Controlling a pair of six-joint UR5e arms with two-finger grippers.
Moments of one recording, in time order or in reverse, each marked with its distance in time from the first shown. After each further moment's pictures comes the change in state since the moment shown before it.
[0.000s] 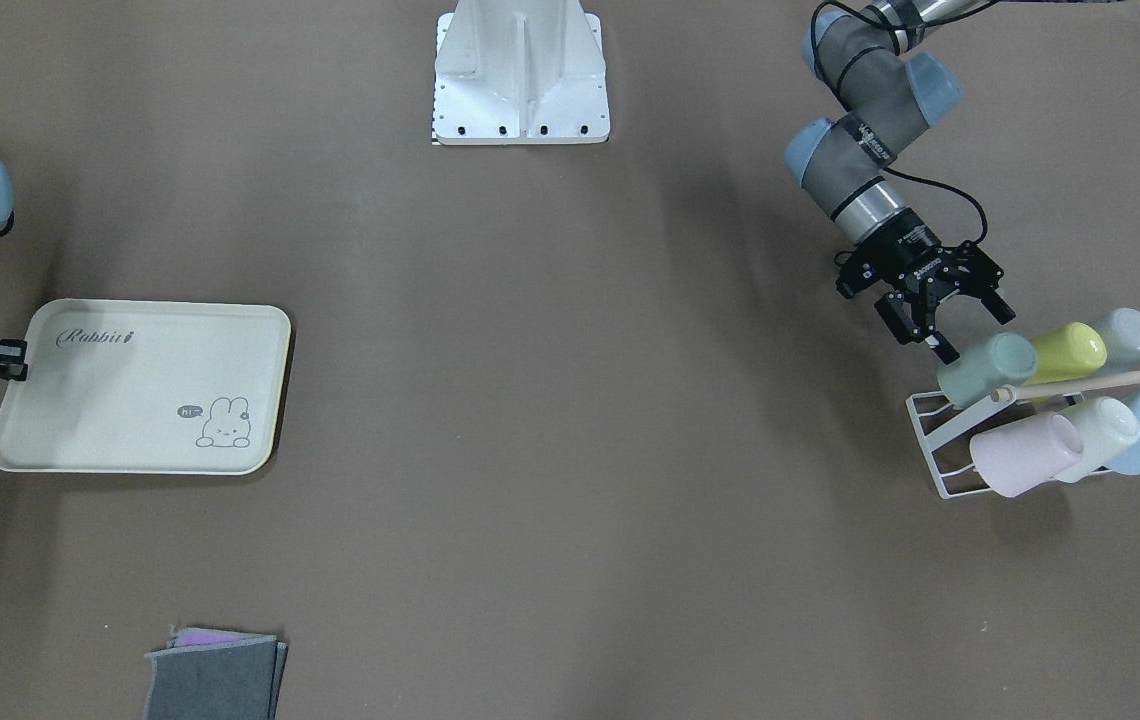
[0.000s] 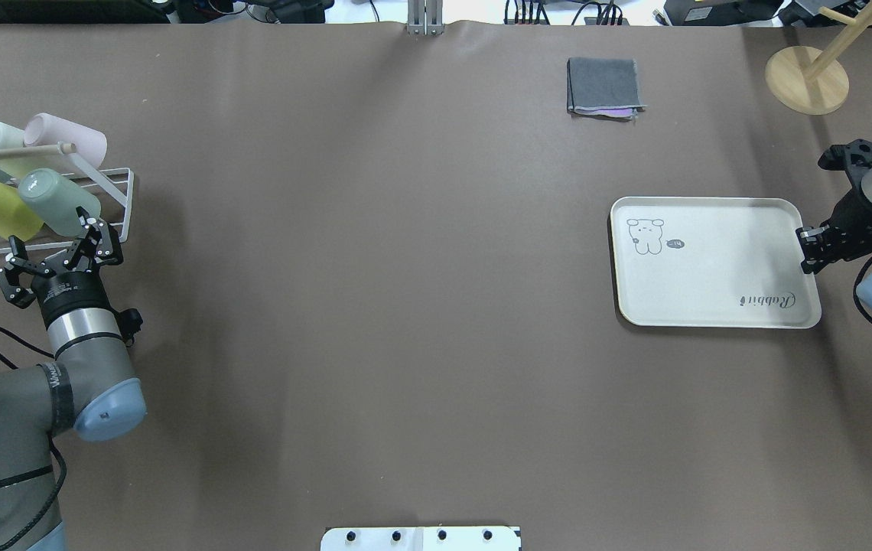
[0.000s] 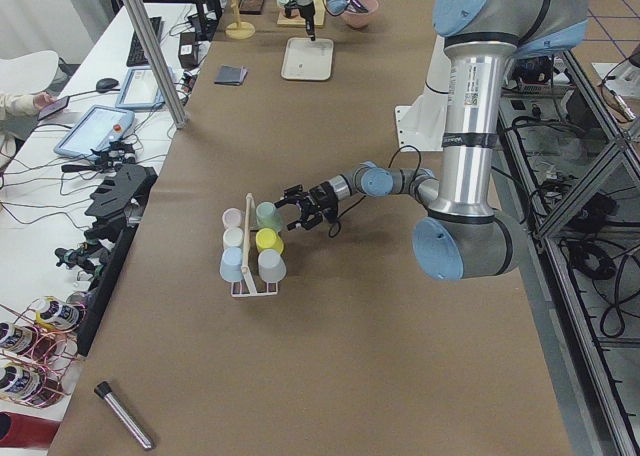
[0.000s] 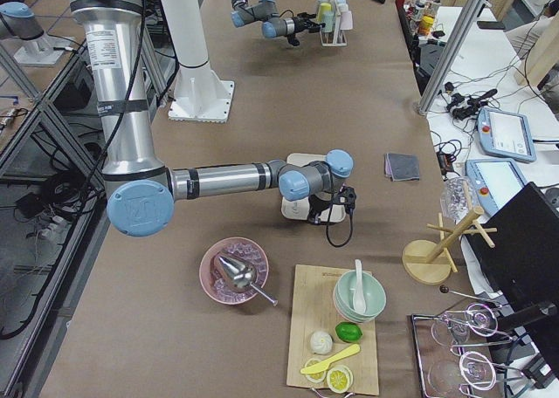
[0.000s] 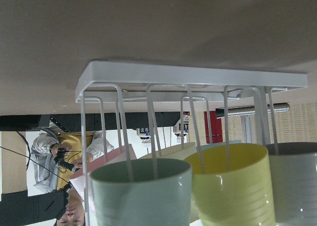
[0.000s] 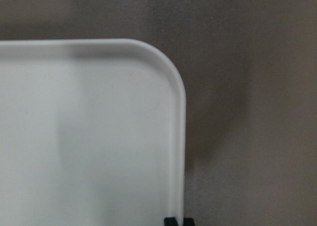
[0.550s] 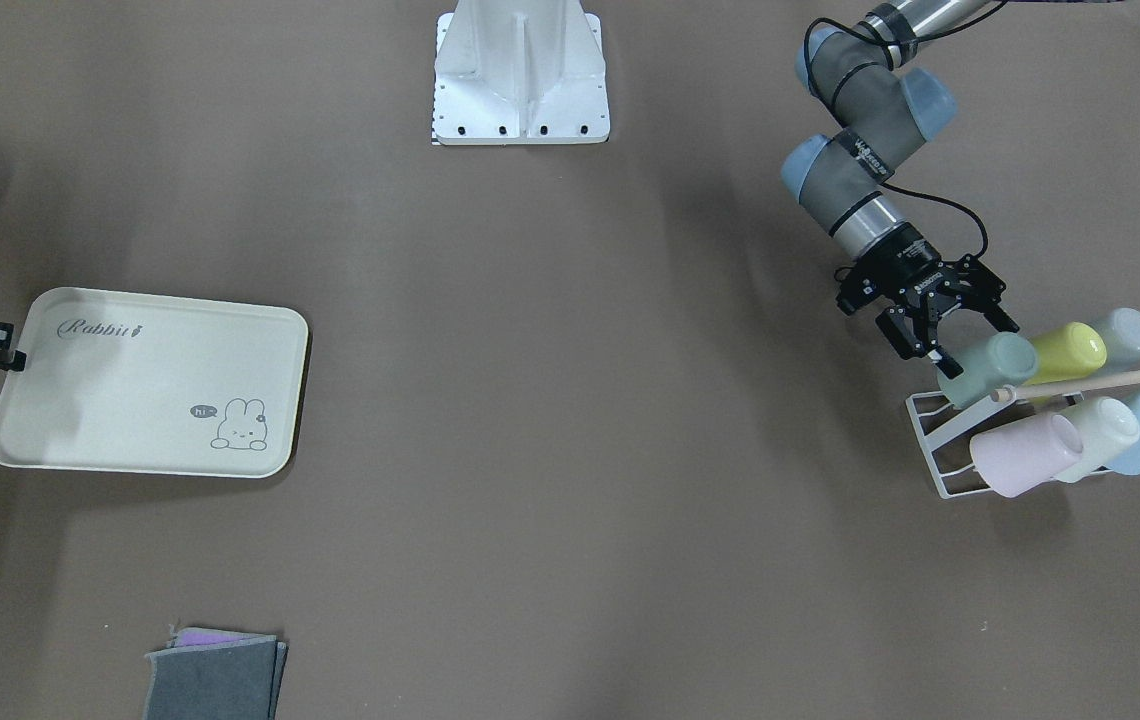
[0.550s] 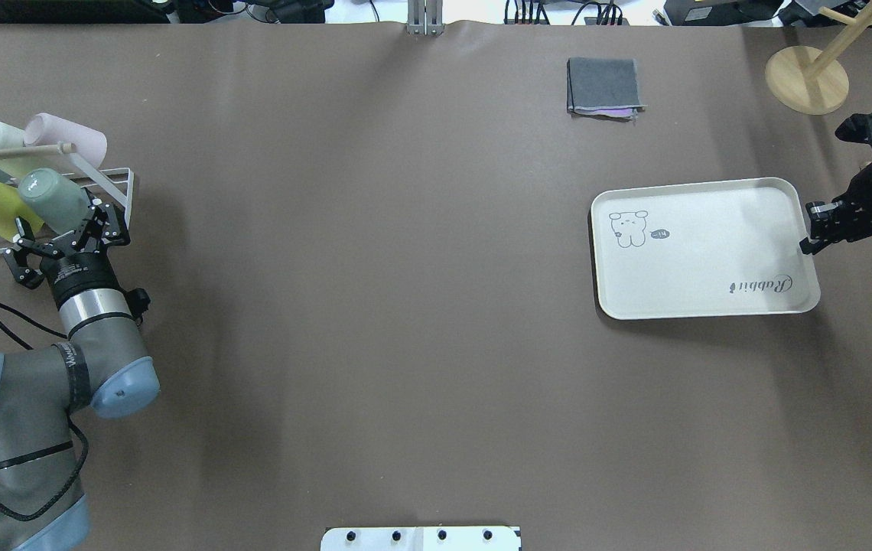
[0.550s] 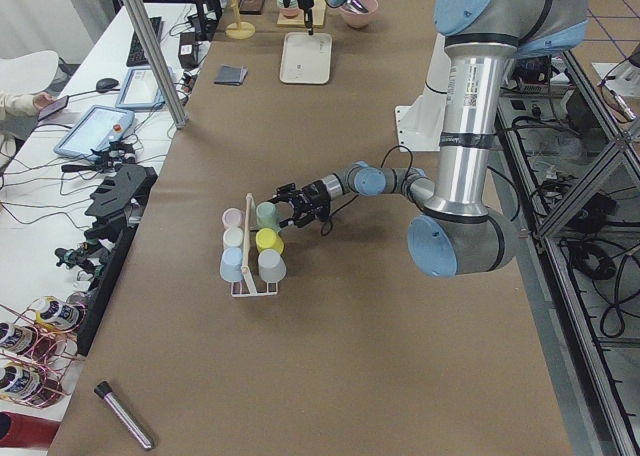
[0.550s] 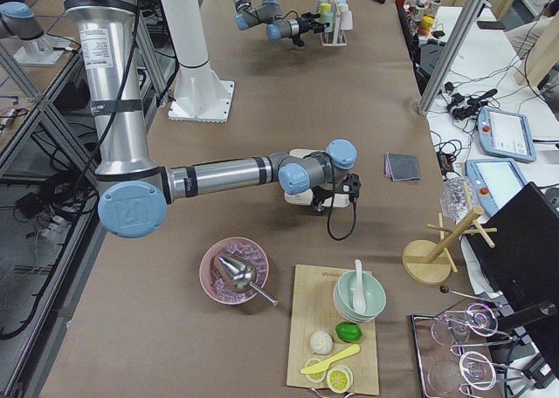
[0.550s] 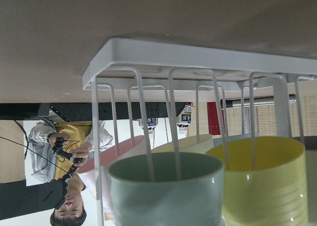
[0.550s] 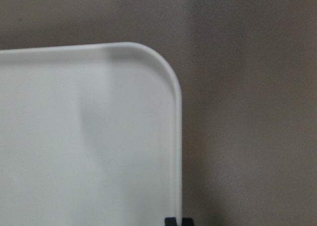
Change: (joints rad) left arm -0.031 -0.036 0.048 -0.013 0.027 0.003; right arm 0.066 -0.007 0.068 0.002 0.112 -0.001
